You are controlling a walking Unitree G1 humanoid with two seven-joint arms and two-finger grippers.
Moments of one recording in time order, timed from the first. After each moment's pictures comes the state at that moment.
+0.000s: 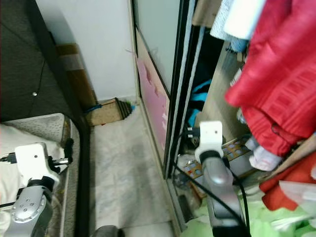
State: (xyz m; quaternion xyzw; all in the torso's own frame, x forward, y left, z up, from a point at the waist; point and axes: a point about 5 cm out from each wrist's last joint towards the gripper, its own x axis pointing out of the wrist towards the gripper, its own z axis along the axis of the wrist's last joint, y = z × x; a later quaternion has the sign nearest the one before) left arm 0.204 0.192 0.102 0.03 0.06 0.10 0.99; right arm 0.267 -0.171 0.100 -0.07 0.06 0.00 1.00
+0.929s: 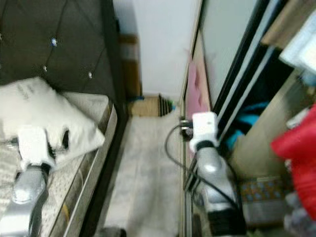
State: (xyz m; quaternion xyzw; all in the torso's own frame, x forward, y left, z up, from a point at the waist) left arm 0.231 0.200 0.100 0.08 0.06 0.06 0.99; right arm 0.293 -0.163 0.110 -0.08 0.02 0.02 1.00
